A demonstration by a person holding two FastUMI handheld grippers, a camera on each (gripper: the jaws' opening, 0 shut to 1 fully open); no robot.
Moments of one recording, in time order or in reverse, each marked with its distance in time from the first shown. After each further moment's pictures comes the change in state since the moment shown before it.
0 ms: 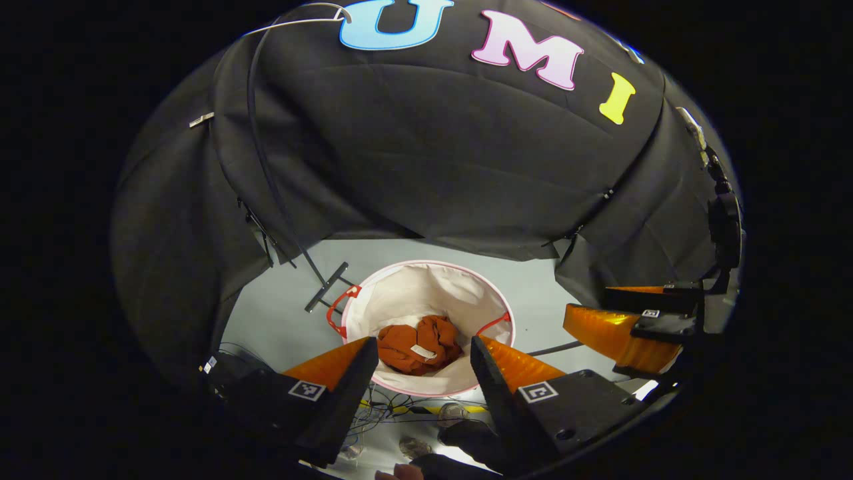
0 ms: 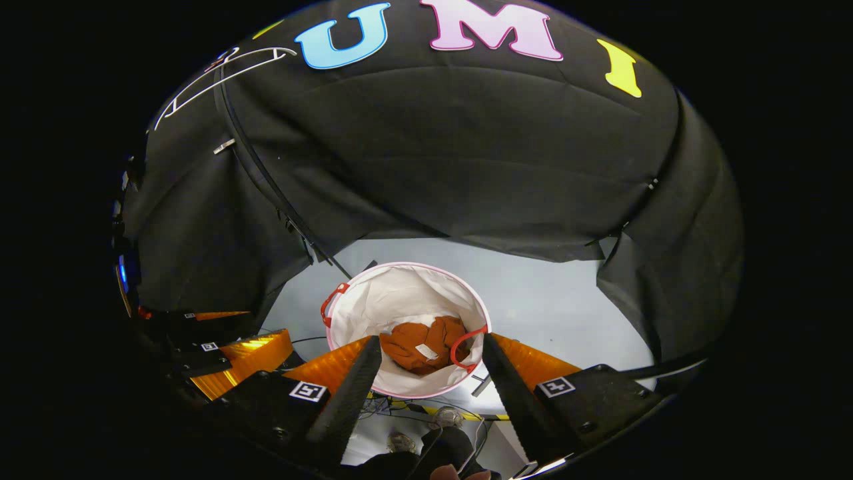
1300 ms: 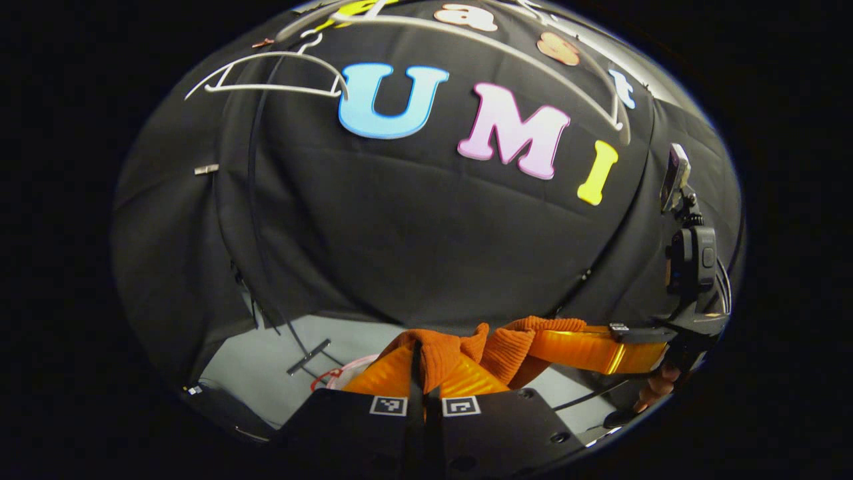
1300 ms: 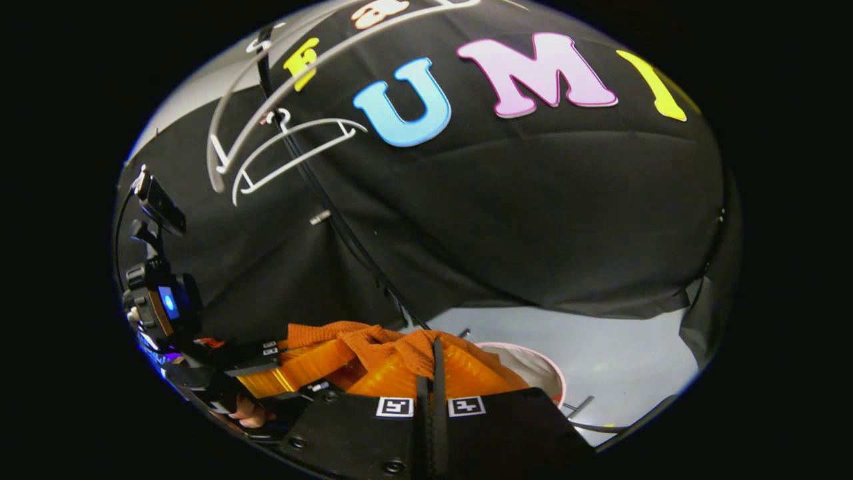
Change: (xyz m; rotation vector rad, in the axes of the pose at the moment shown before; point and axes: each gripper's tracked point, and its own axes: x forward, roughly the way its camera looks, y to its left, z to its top) left arm -0.032 -0.021 0.105 -0.047 -0.323 -0.040; right arm -0.020 0.054 0.113 0.037 -0.204 0.425
